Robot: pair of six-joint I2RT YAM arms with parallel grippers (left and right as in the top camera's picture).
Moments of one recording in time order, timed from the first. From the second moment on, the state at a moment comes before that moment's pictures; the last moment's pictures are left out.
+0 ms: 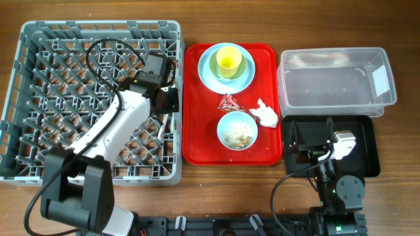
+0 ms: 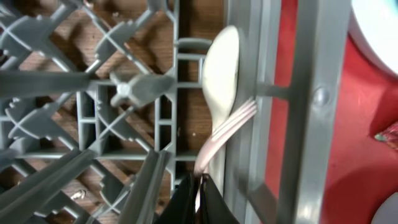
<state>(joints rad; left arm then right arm) -0.29 1.68 1.12 -0.69 -0.03 -0.32 0.06 0.01 0.01 0.00 -0.08 0.19</state>
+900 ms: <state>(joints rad) -0.30 1.68 1.12 -0.65 -0.08 -0.37 0.06 0.01 0.01 0.00 -0.08 0.19</state>
